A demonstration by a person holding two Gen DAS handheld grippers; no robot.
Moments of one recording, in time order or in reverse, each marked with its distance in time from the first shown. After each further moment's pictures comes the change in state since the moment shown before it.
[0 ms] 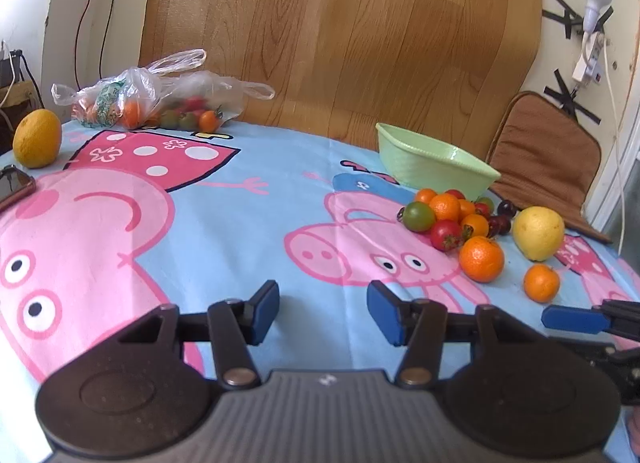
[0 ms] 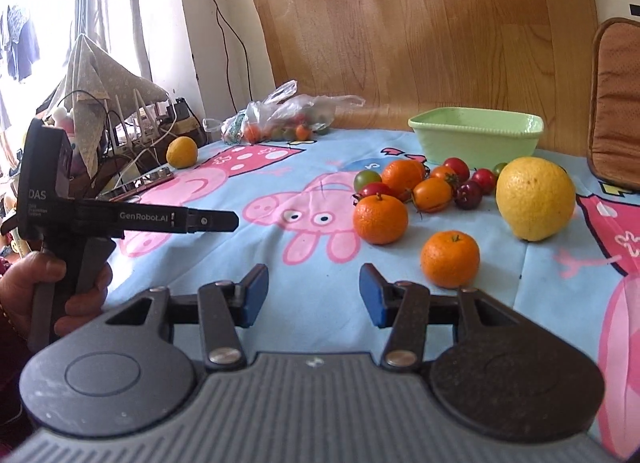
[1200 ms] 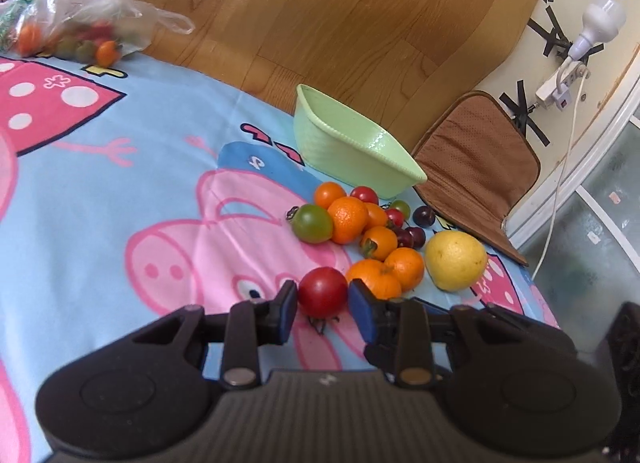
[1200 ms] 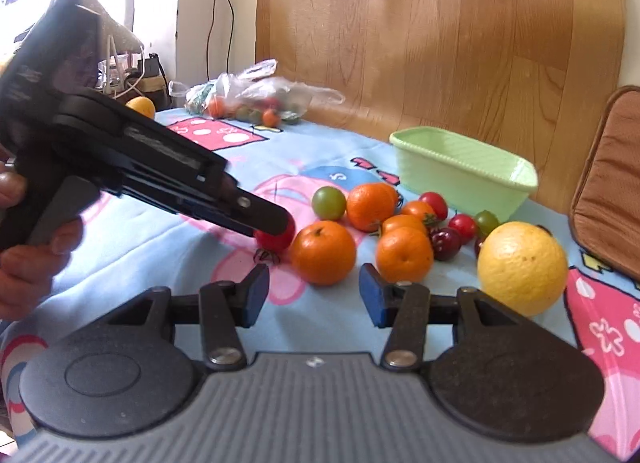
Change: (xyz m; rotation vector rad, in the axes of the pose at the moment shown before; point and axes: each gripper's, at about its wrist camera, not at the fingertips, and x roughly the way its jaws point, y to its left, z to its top) left arm 0.057 -0.022 0.038 -0.173 0.170 -0.308; right arm 0.045 -0.009 0.024 -0.159 0.055 -0.144
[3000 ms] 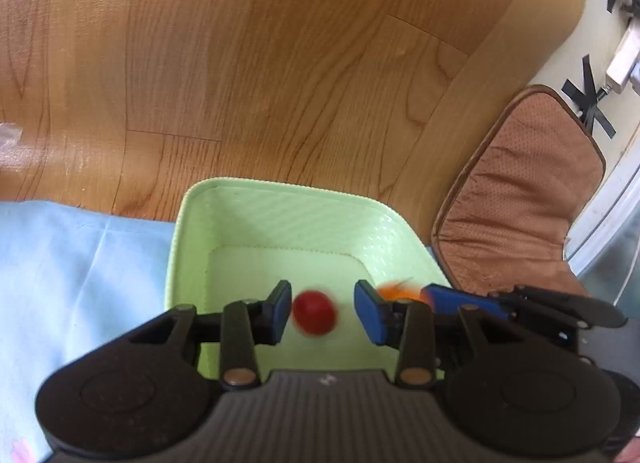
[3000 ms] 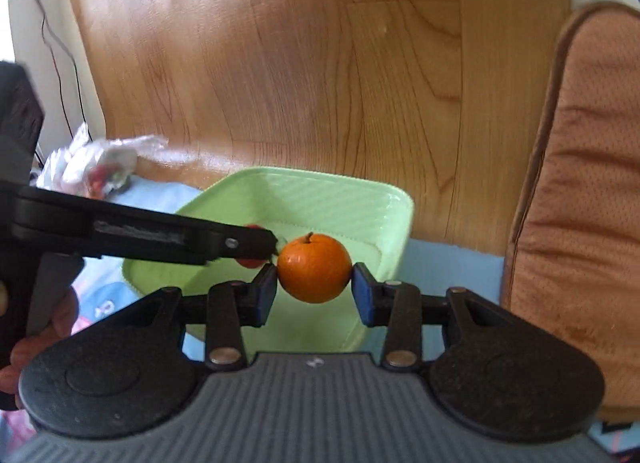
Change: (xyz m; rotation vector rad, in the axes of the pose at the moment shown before) left arm 0.209 -0.063 0.147 0.190 0.057 0.077; right arm 0.103 -0.189 0.091 0.201 0.039 -0.084
